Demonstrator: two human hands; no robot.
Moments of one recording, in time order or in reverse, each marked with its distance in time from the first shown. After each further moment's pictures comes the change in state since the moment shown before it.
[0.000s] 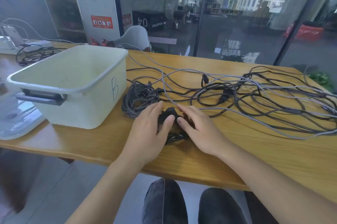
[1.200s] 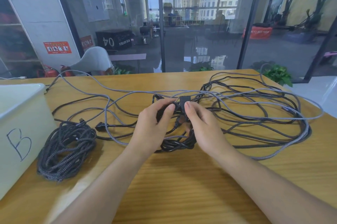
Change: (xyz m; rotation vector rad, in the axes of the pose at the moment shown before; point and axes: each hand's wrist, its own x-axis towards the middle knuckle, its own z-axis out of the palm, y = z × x) left_hand 0.149 0.085 0.117 -0.471 -0.038 0.169; right_hand 0.020 0.102 -0.095 0.541 0.450 0.096
